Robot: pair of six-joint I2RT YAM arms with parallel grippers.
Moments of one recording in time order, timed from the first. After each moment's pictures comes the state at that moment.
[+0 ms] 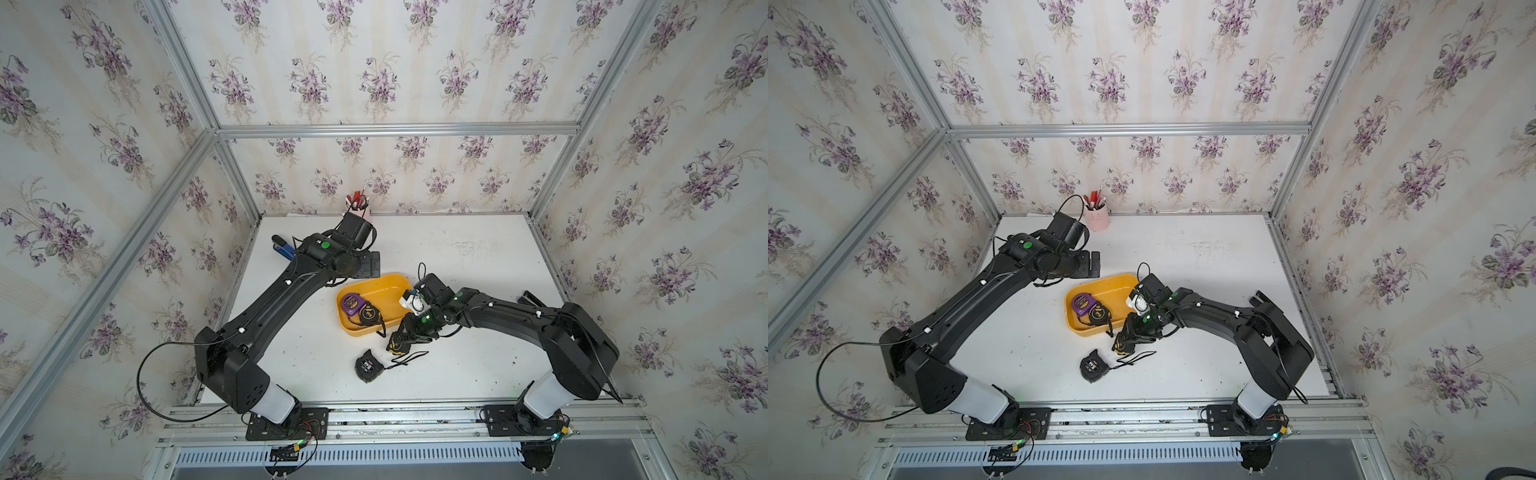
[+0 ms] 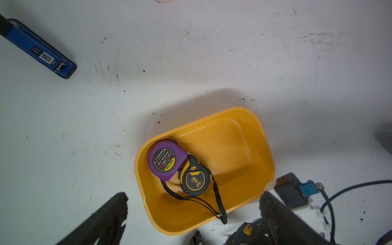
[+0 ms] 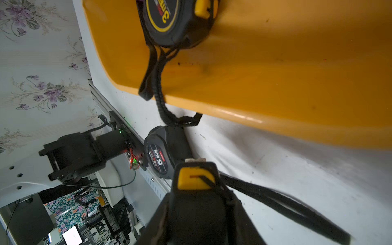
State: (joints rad) left arm -0.54 1.54 1.56 -1.05 -0.16 -0.51; right arm 0.80 1.64 0.95 -0.45 -0.62 0.67
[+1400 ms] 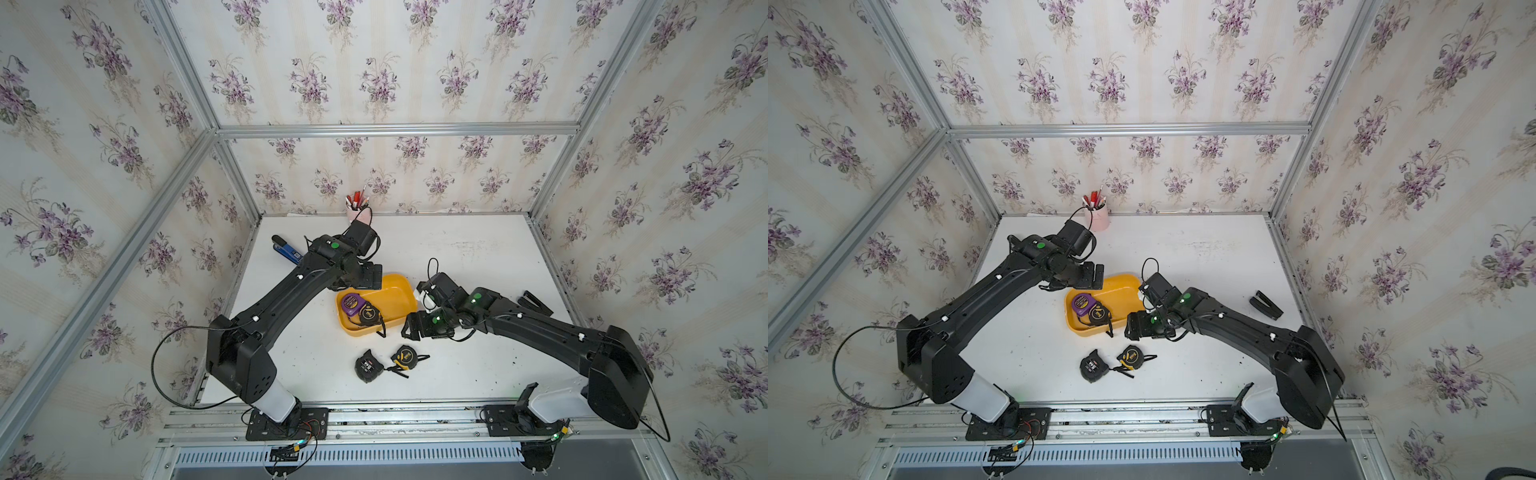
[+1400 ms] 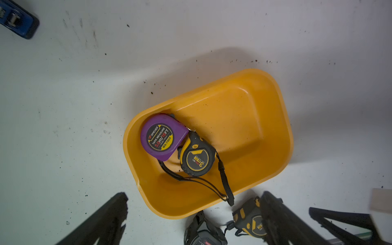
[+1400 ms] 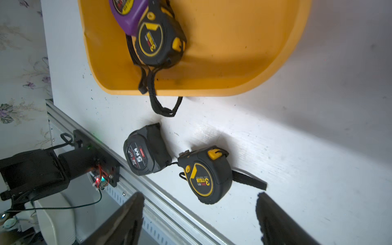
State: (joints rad) left arm -0.55 1.60 1.49 -1.11 -0.07 -0.50; right arm 0.83 1.39 0.99 -0.67 -0.27 0.65
